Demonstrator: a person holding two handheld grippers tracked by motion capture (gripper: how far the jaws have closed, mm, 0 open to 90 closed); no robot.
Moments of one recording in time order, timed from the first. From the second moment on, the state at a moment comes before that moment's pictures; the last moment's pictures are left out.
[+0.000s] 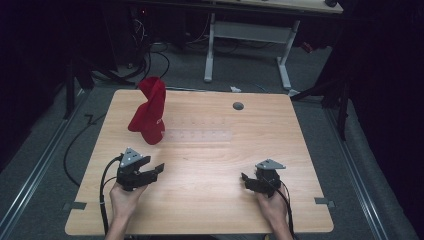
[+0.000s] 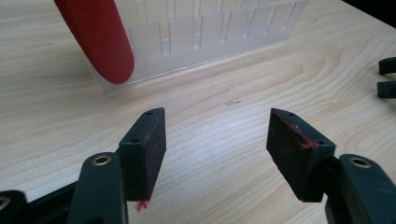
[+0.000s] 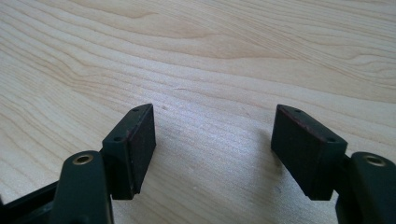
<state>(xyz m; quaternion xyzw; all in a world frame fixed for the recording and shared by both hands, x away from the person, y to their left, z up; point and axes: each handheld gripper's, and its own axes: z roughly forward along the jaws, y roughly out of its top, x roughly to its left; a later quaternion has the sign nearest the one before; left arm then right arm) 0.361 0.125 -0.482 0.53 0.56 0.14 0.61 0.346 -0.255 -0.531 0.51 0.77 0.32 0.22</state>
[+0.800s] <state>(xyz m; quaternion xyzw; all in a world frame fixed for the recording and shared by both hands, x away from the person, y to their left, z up) 0.371 0.117 -0.523 0.55 0.58 0.17 0.57 0.346 -0.255 -0.531 0.51 0.77 0.32 0.22</state>
